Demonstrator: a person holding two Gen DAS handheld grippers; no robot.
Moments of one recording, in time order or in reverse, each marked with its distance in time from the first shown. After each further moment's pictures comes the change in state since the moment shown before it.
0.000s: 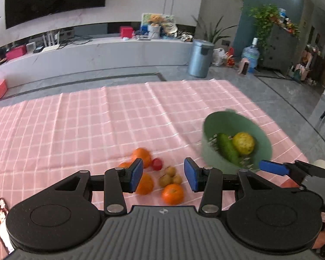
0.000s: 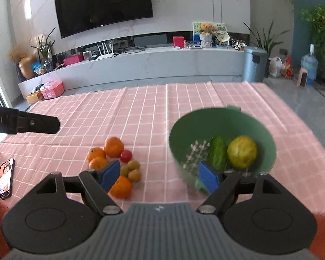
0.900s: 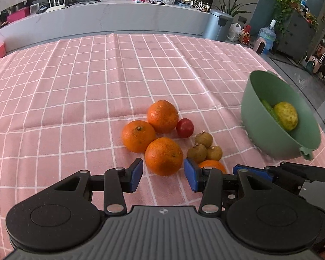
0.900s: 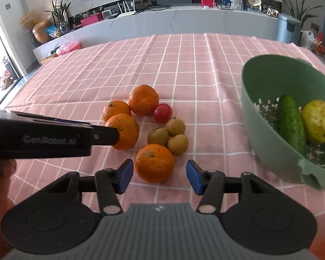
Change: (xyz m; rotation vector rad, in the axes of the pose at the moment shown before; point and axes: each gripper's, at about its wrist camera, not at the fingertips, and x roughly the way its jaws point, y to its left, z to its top) left arm 0.107 0.043 -0.048 -0.084 0.158 0.000; right arm 0.114 0.045 -0.026 -0.055 0.224 0.119
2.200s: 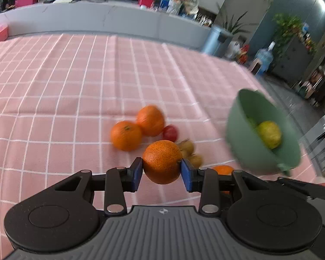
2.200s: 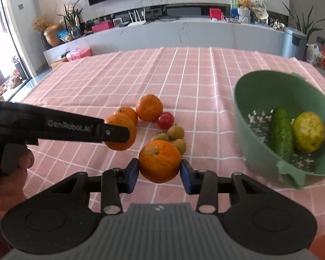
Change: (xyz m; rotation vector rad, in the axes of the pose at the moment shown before) left arm -0.026 -0.004 -0.005 -0.134 -0.064 -0.087; right arm -0.042 -0.006 -0.006 -0.054 -0.073 0.030
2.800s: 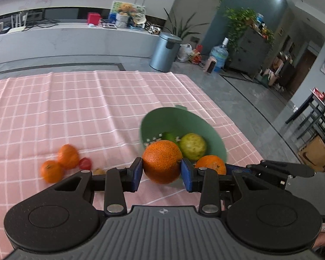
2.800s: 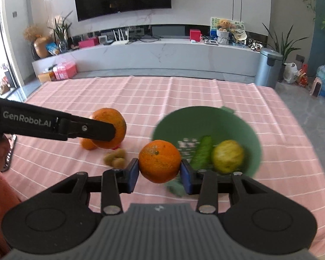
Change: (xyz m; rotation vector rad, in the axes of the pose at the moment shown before) left arm -0.025 -0.118 0.036 0.176 -0.019 -0.155; right arm -0.099 -0.078 0.024 -0.030 -0.073 -0.107
